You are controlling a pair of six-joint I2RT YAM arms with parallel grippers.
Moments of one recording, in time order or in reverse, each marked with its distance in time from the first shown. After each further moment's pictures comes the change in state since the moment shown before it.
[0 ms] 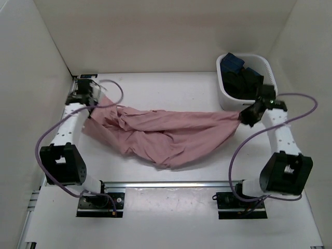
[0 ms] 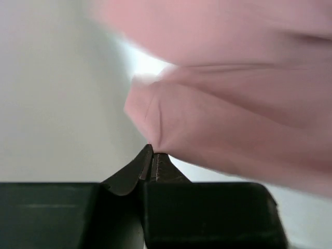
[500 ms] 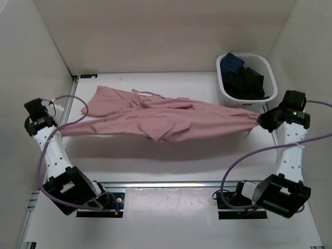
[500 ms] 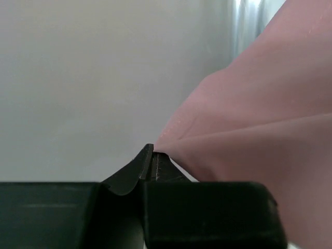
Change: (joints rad) left arm 0.561 -0.261 -0.045 0.026 0.023 0.341; right arm -0.260 -0.145 0.118 -0.067 -0.081 -0.091
